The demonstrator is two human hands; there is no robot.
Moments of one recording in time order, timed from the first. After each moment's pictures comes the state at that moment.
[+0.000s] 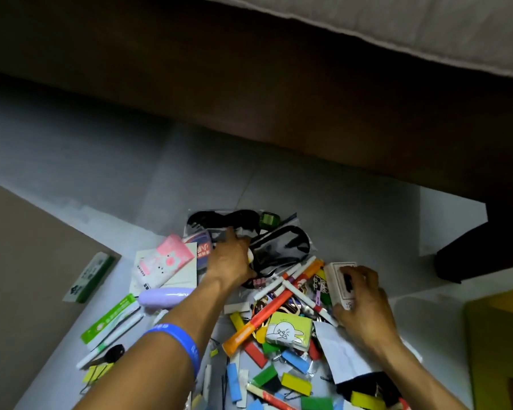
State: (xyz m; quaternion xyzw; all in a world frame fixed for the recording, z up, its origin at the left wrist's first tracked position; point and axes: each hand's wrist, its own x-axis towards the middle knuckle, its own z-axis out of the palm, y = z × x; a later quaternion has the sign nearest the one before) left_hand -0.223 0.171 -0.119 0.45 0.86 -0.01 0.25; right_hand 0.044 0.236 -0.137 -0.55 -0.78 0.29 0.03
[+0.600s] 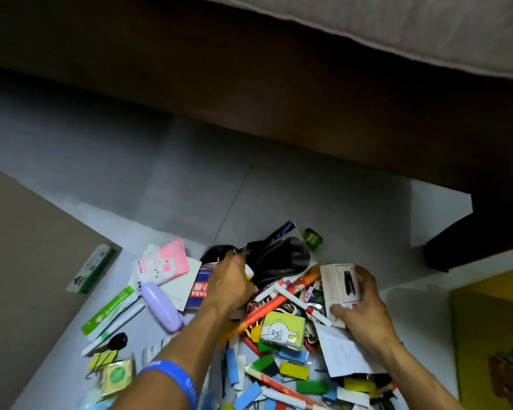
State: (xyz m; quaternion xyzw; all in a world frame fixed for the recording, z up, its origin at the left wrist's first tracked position) left_hand -0.187 0.126 -0.130 0.39 0.87 0.14 0.27; right_hand 0.064 0.213 -0.123 -0.60 -0.59 0.53 0.12
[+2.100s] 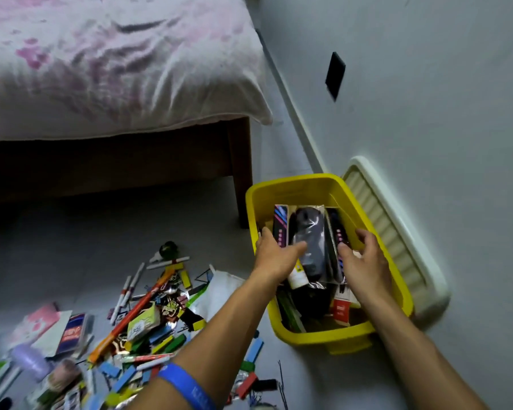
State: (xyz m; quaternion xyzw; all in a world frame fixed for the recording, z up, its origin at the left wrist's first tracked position) left_hand 0.228 0.185 0.074 0.38 0.69 0.30 0.55; right_hand 0.389 0.171 0.070 -0.75 -0.47 0.32 0.35
